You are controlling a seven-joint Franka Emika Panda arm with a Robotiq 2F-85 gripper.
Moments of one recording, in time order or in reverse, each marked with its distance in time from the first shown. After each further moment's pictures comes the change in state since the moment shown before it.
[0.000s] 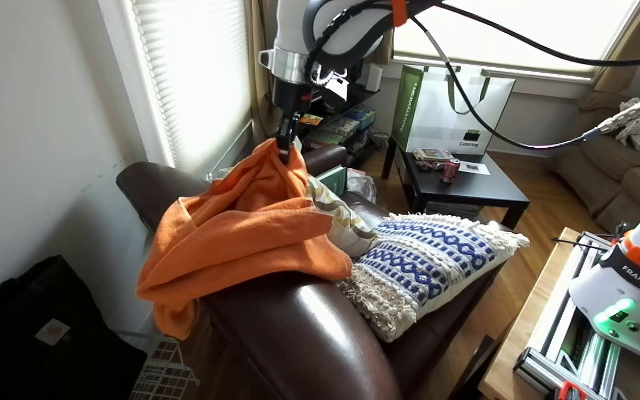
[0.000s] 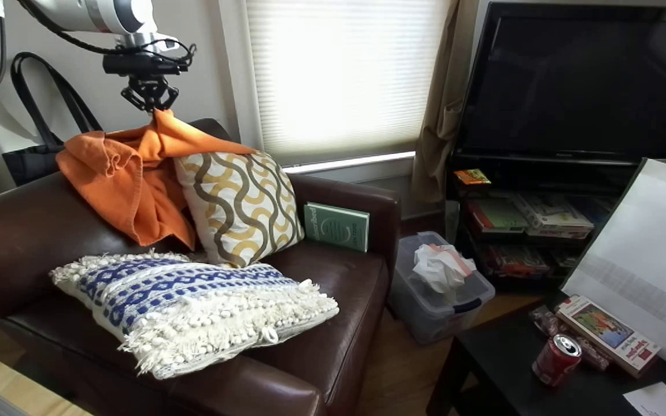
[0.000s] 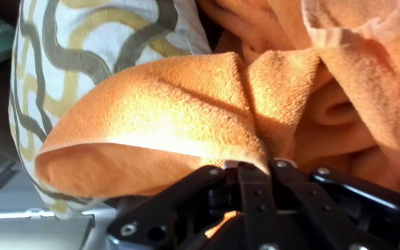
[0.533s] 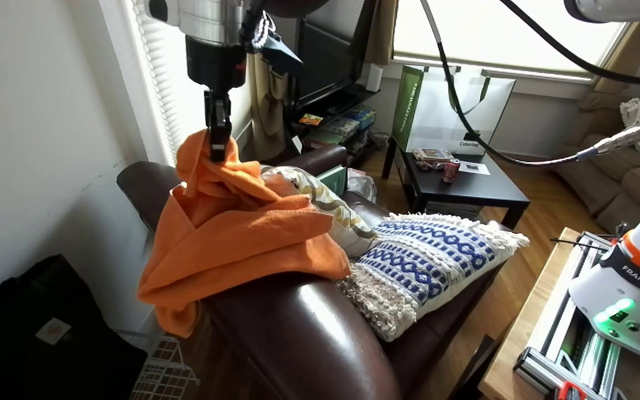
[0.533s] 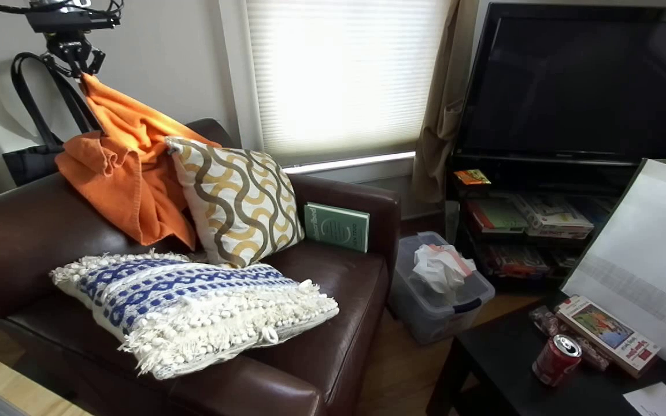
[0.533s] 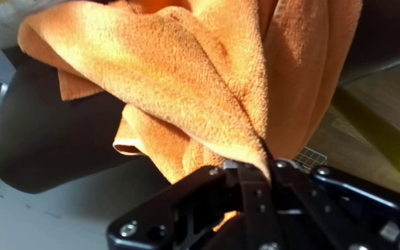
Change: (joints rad) arm 0.232 0.140 0.063 0.414 -0.136 -0.255 -0.168
